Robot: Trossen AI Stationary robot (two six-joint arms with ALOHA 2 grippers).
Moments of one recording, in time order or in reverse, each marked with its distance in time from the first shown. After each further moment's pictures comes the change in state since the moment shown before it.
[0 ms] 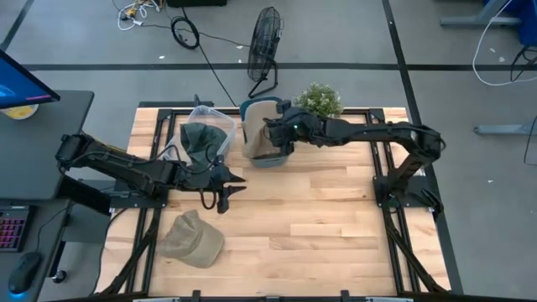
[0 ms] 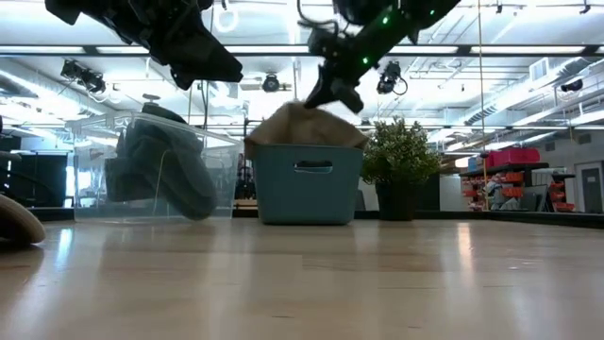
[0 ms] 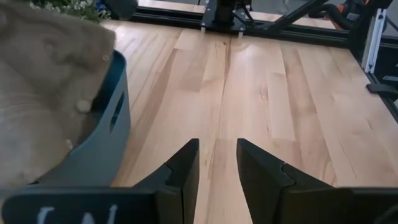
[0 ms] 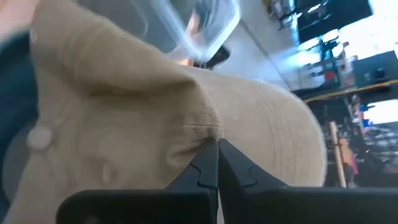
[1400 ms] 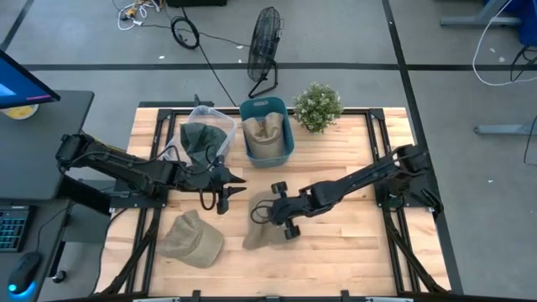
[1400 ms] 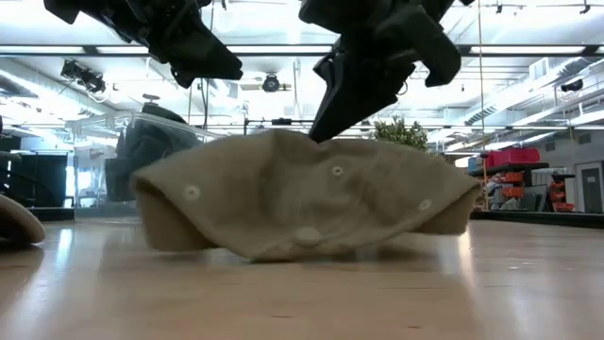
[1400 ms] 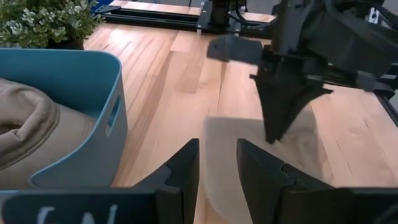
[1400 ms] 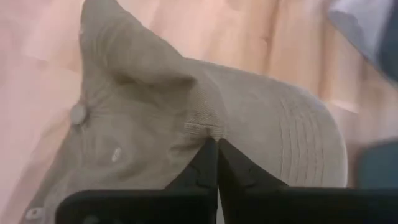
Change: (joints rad) left arm -0.004 0.000 0.000 0.007 0.003 0.015; right arm 0.560 0.165 -0.002 -0.227 -0.081 0.756
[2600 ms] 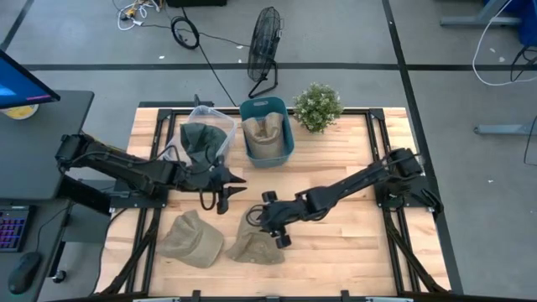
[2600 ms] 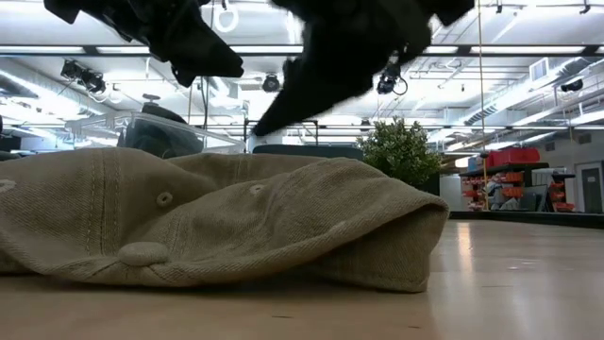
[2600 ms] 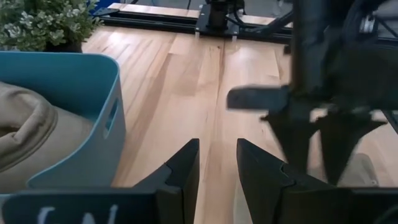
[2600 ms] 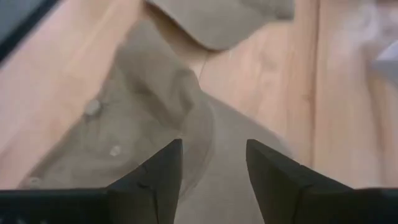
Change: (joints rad) left arm 0.000 0.000 0.000 0.010 0.001 0.002; right arm 0.012 0.092 0.003 0.271 -0.141 0.058
